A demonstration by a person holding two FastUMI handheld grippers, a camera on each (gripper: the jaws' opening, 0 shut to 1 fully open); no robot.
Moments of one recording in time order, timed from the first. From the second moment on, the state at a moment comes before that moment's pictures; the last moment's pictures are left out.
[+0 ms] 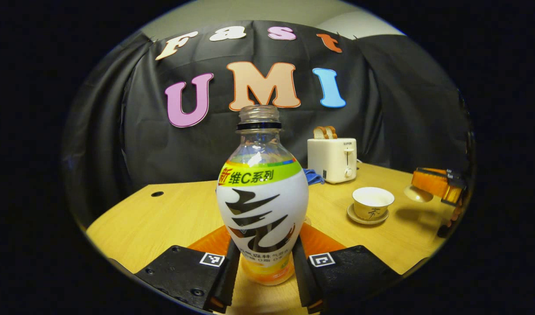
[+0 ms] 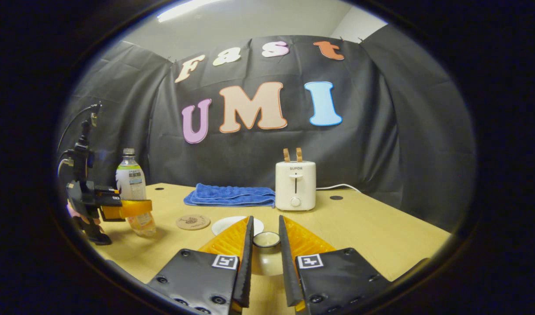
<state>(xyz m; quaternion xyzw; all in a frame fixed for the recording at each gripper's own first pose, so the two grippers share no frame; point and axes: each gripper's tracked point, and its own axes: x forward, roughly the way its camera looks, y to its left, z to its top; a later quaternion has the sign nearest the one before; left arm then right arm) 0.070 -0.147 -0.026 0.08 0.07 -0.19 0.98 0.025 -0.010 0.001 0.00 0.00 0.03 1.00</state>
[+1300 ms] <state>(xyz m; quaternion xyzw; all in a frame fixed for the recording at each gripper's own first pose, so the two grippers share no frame) 0.131 -0.195 -0.022 0.69 0.02 -0.15 0.71 0.032 -0.088 0.003 0.00 0.00 -0.06 1.00</state>
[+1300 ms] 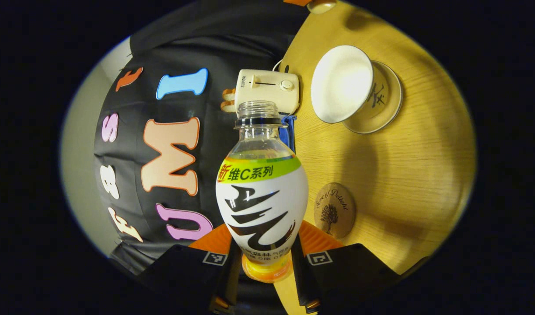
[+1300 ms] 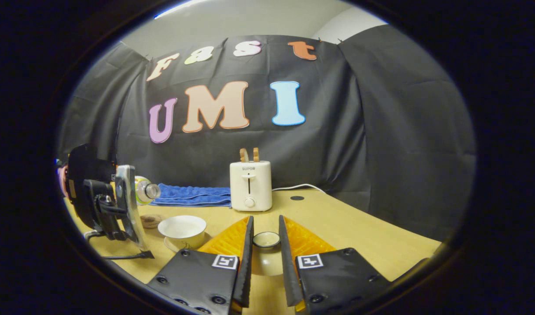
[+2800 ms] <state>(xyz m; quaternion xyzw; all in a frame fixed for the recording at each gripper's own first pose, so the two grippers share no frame) 0.142 -0.213 0.010 0.86 -0.02 -0.14 0.49 0.032 -0.089 0.003 0.00 0.00 -0.06 1.00</state>
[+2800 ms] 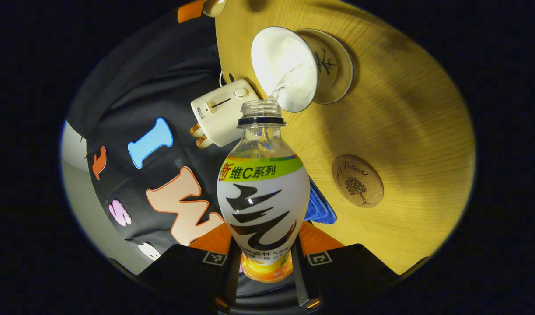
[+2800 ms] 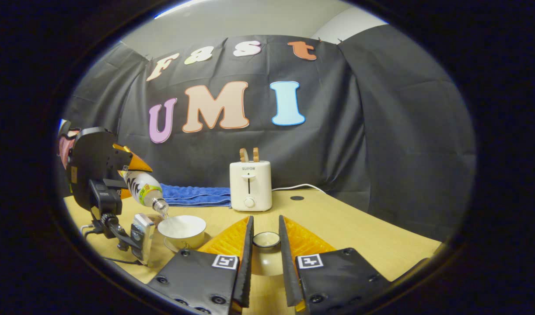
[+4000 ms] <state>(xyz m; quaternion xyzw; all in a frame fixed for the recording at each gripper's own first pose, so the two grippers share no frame) 0.147 -0.220 0.028 0.83 -0.02 -0.16 0.53 0.032 -0.089 0.002 0.00 0.00 -0.06 1.00</state>
